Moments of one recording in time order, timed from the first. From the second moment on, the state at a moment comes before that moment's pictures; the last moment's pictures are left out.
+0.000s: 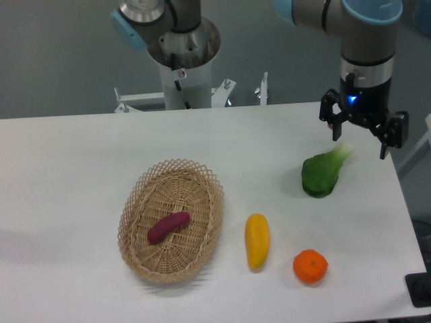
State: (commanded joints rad) arm 2.73 -1.81 -1.44 -1.14 1.56 1.45
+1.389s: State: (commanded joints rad) arm 2.46 -1.78 -1.72 -1.01 1.48 0.90
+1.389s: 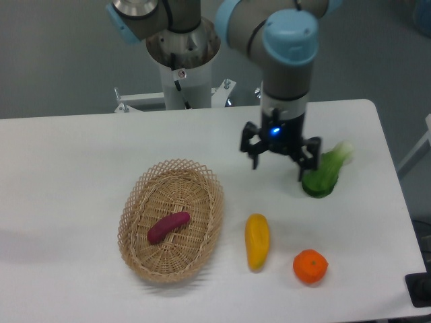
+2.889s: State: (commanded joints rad) arm 2.16 -2.01 -1.82 -0.76 1.49 0.75
